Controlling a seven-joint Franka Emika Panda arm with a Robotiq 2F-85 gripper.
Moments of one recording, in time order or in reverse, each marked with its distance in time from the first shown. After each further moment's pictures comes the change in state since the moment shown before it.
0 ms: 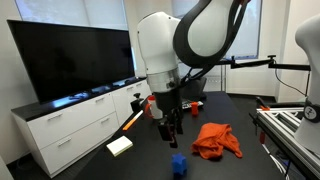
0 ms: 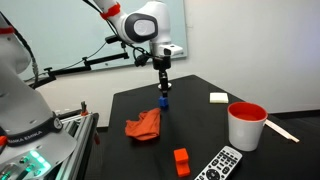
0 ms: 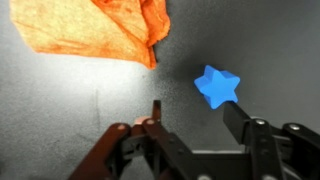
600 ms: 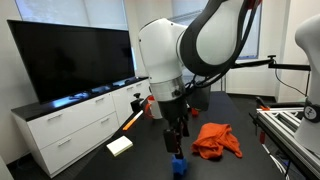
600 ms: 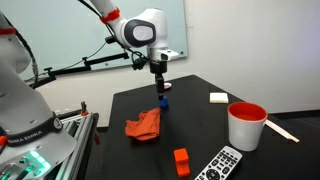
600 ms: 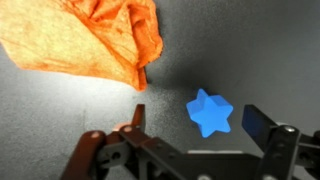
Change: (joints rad) arm 0.011 0.028 0.028 -0.015 0.000 -0.001 0.000
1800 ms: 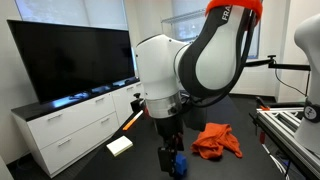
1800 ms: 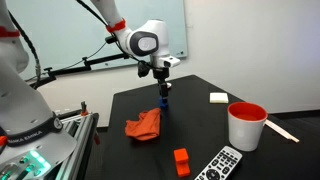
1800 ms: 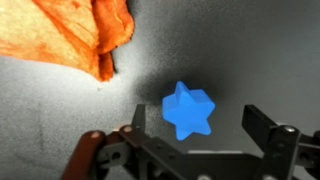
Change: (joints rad) arm 0.033 0.121 0.007 0.046 -0.001 0.117 0.000
